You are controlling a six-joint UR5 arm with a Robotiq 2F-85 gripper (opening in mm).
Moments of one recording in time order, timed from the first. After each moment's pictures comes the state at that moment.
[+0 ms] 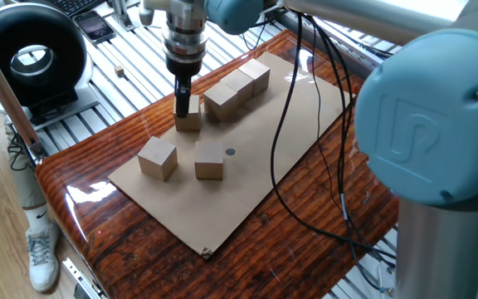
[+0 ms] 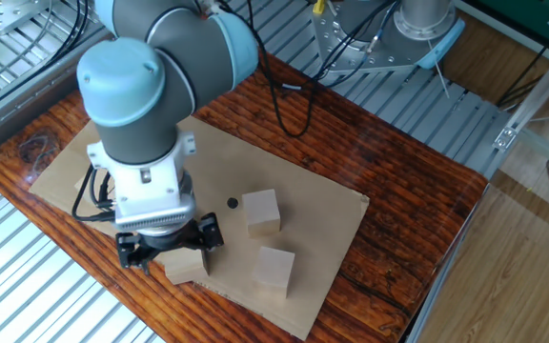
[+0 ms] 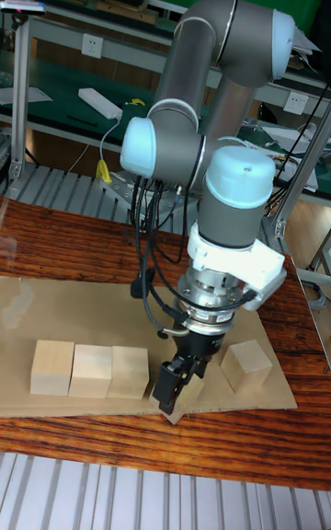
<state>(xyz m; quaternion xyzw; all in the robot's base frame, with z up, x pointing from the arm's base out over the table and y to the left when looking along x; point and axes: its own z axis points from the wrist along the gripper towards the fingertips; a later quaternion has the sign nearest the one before) 0.685 0.078 0.043 -0.45 0.89 0.01 0.07</state>
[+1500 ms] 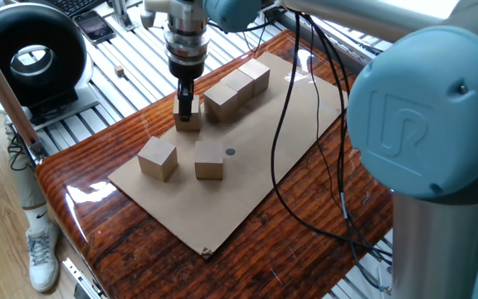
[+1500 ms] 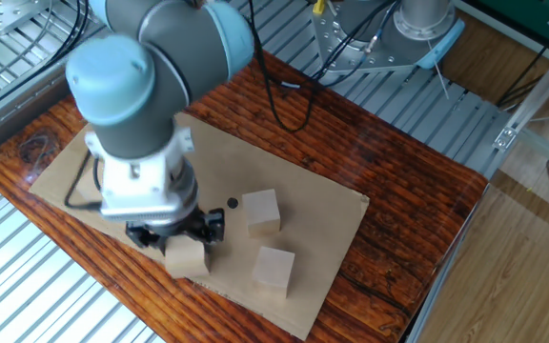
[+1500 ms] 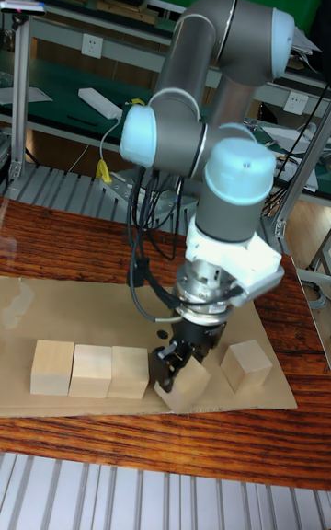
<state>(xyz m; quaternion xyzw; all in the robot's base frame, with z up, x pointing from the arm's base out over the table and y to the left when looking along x) 0.658 0.070 0.068 -0.34 0.94 0.04 0.04</state>
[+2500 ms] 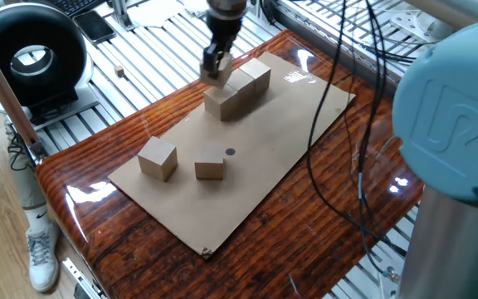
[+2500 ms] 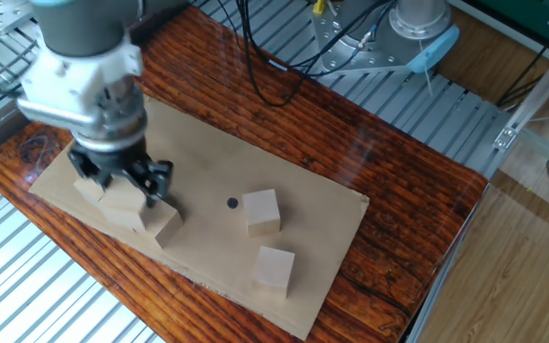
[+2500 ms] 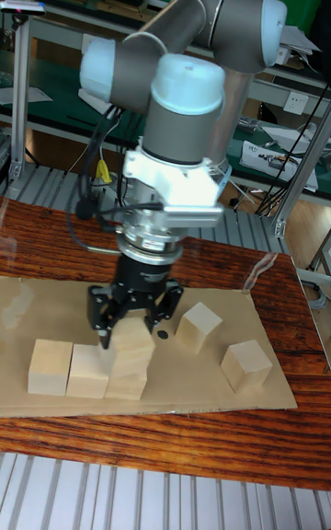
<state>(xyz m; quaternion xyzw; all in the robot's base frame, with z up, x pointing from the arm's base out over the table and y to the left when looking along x) 0.660 -0.040 0.120 -0.19 0.98 -0.01 0.07</state>
